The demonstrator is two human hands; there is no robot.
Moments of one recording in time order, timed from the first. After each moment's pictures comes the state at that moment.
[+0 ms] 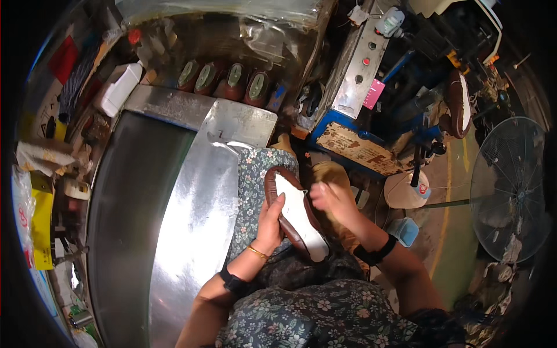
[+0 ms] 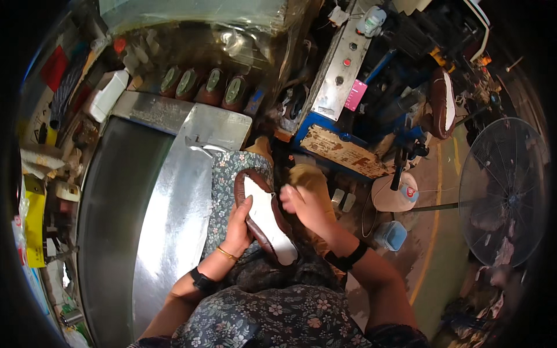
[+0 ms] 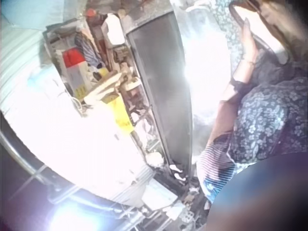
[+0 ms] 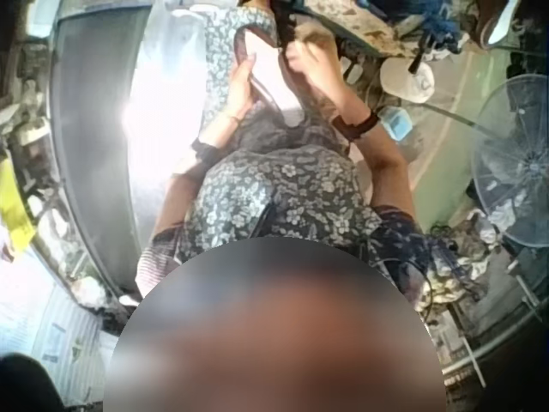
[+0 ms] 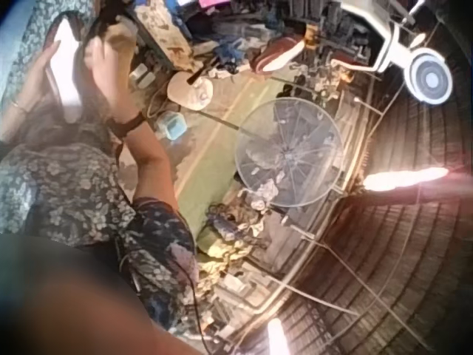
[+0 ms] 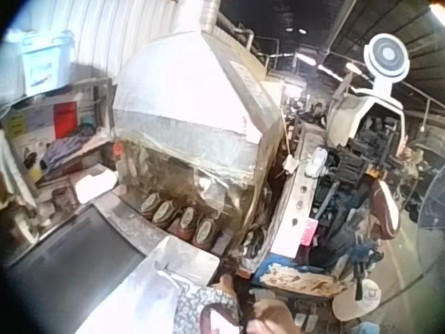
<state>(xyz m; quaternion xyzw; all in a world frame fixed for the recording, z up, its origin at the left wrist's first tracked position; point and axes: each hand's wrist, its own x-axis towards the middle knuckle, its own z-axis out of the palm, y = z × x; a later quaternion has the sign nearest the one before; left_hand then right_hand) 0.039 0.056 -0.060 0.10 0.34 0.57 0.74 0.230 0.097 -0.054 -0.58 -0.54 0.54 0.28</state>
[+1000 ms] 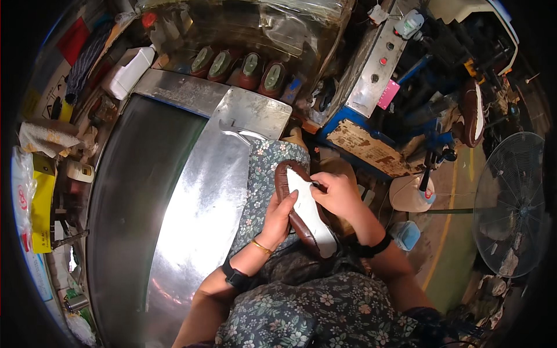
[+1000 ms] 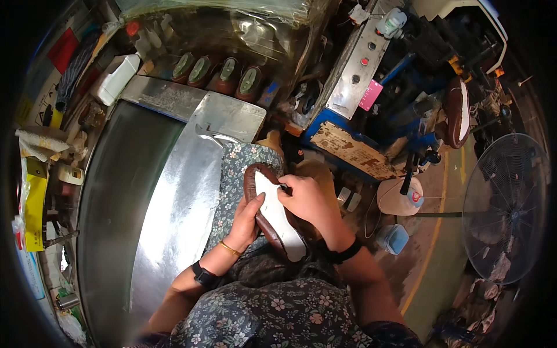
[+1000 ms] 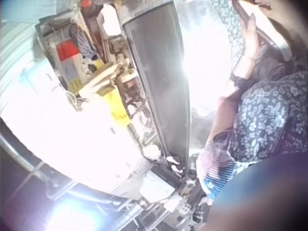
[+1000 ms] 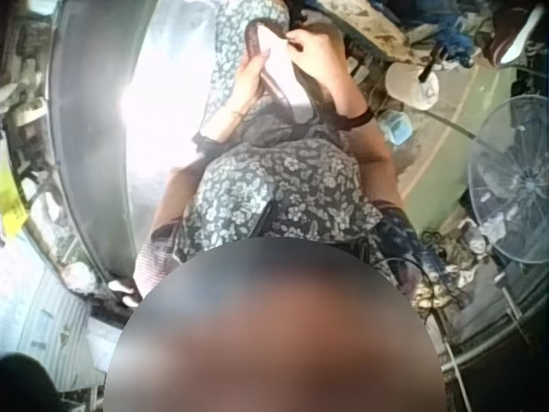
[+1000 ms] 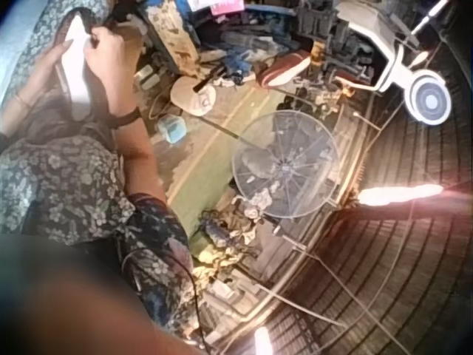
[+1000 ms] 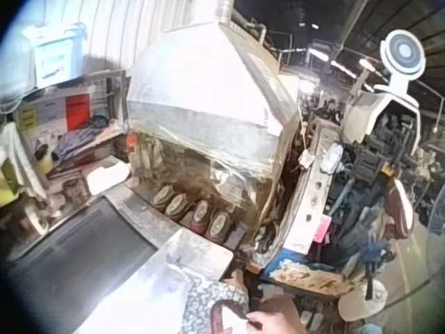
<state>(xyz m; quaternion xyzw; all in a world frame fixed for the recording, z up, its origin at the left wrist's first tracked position) 0.032 0.053 -0.066 0.12 0.36 0.57 0.73 0.191 0.119 -0.010 -0.52 -0.75 0.32 0.27</state>
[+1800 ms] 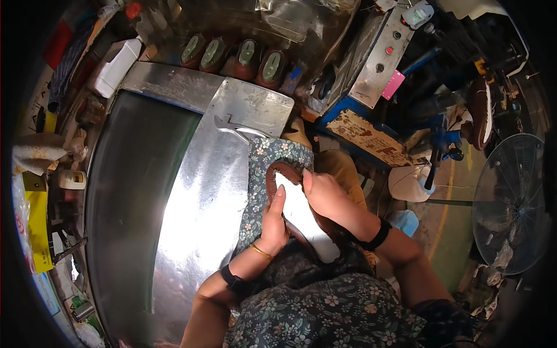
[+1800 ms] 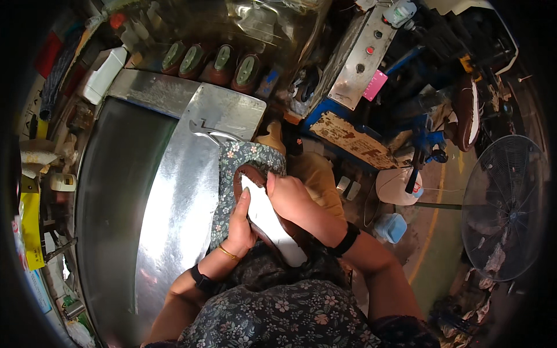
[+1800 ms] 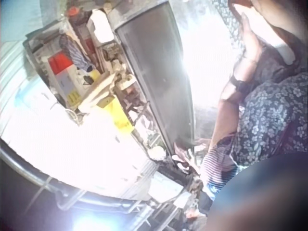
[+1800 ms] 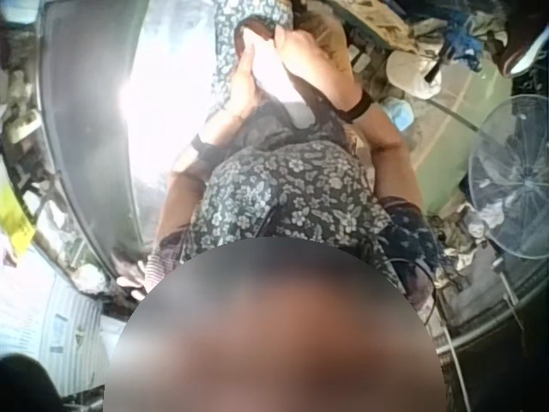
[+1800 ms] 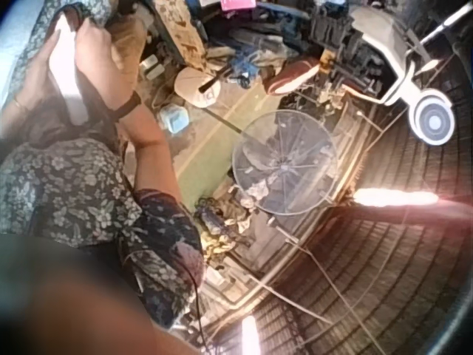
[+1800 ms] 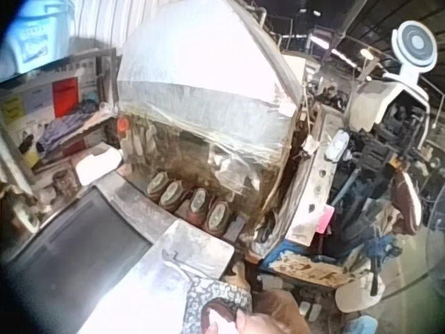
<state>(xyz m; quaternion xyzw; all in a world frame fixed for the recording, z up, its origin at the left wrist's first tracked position) 0.022 0.060 -0.073 0.00 0.38 0.55 0.74 0.146 0.140 -0.027 -0.59 -0.74 0.32 0.04</state>
